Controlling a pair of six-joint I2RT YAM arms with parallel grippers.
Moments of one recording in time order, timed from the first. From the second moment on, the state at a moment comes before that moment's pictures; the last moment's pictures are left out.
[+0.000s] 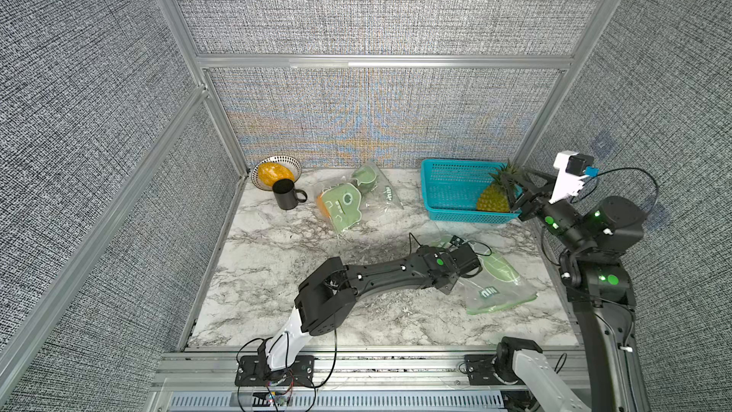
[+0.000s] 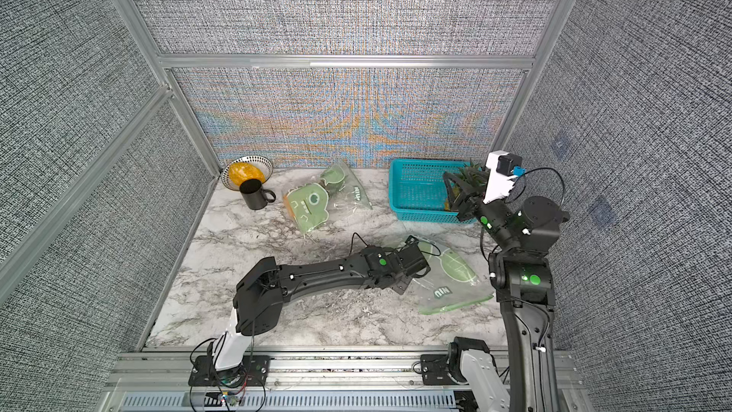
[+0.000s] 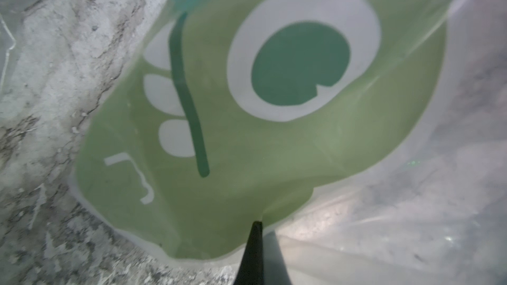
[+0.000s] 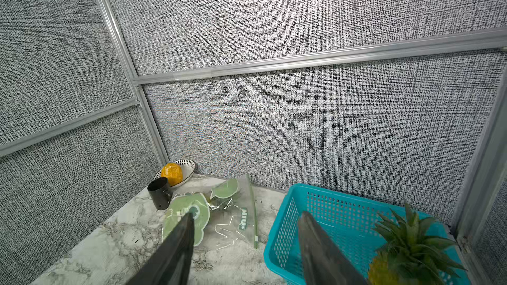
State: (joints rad) left arm -1.25 2.15 1.81 -0.79 -0.28 -0.51; right arm -0.13 0.83 1.13 -0.19 -0.55 0.21
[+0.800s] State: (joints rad) left arm -1.25 2.13 1.86 -0.65 -0.17 -0.42; right arm -0.13 0.83 1.12 -0.19 -0.53 0.21
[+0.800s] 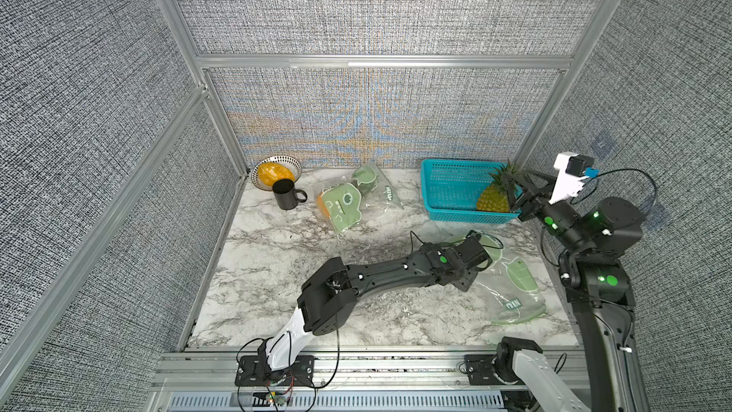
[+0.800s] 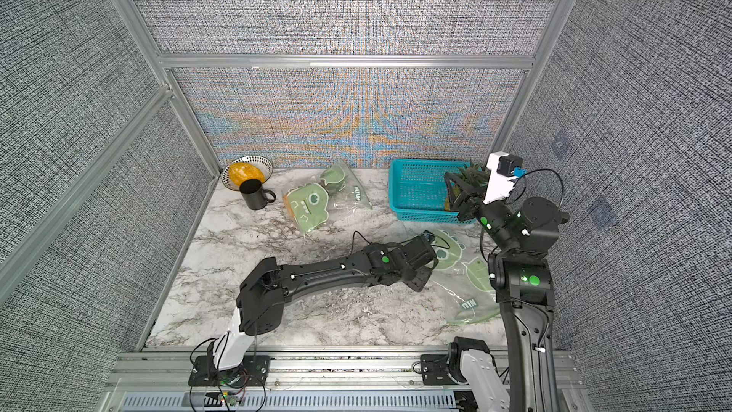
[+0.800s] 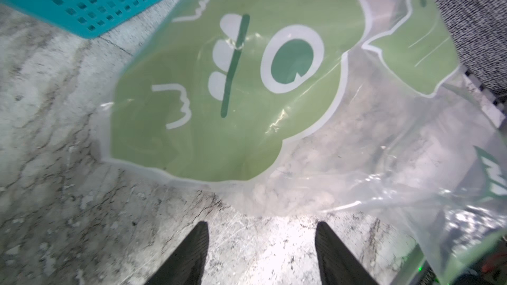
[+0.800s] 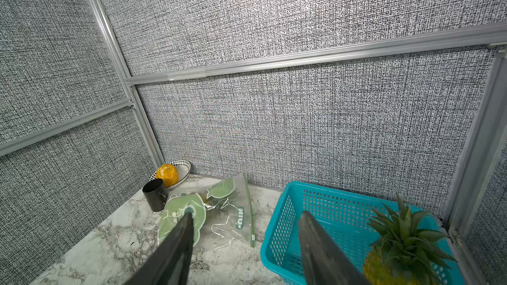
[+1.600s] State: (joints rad) left arm -0.85 1.57 1.22 -0.72 -0.41 -0.53; right arm -0.10 0.84 0.99 -0.19 -0.62 0.22
